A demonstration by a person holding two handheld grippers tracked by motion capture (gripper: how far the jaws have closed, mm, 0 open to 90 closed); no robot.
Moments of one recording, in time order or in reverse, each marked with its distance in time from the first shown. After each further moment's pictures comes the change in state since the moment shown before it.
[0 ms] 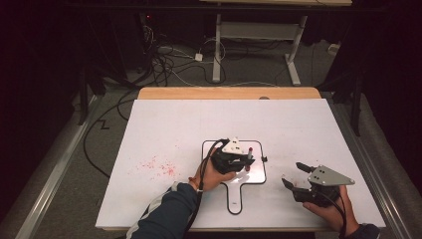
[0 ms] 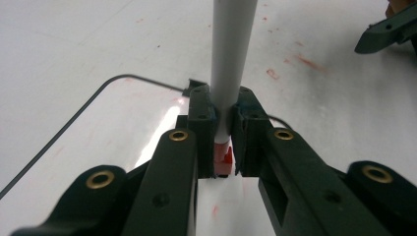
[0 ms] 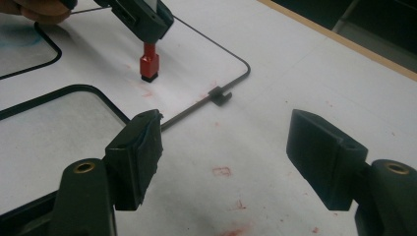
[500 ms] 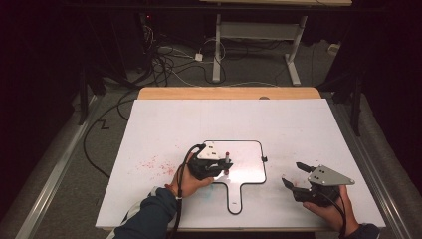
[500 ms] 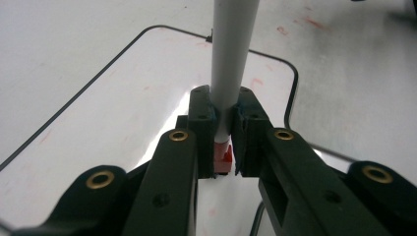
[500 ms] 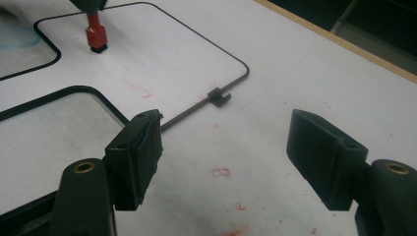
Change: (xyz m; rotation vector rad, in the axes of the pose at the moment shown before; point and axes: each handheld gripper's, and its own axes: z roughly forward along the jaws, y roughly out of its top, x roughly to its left) left arm 0.012 -0.009 -0.064 -0.003 0.067 0.009; right arm 0.000 0.001 0.000 0.000 -0.006 -0.006
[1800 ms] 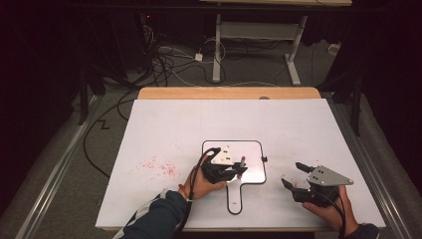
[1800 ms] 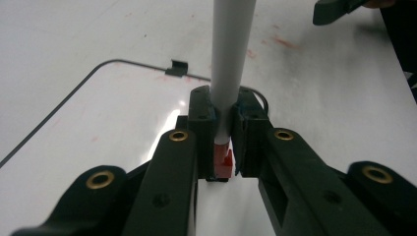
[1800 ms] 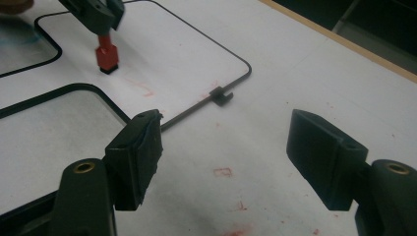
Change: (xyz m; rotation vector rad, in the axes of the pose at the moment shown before) left arm -0.027 -0.005 0.047 -0.004 -0.118 0.040; right arm 0.001 0.000 0.001 0.004 0.002 -0.003
